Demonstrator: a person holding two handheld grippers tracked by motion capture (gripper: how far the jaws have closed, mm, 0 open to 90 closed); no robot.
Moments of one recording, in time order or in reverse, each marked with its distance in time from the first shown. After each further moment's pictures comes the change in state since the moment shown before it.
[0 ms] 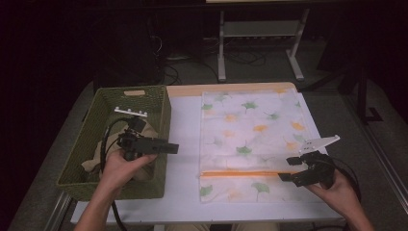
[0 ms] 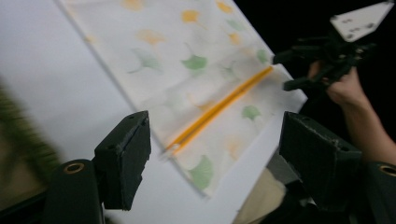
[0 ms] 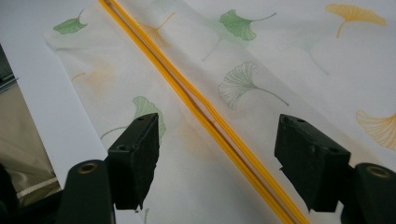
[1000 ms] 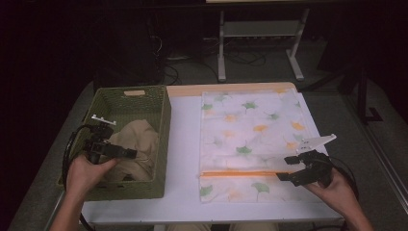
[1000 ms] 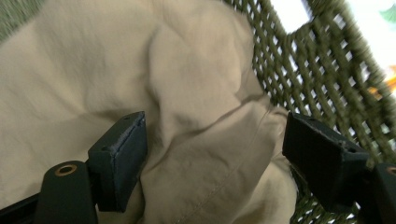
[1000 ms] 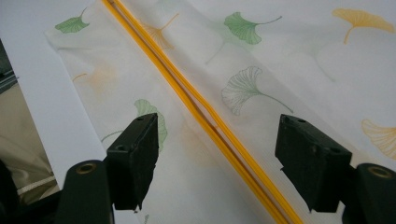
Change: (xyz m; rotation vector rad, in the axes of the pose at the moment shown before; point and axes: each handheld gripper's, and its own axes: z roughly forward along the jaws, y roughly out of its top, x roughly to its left) left arm 0.077 -0.033 -0.036 0.199 0.448 -0.122; right arm 0.000 0.006 0.005 0.012 0.010 -0.021
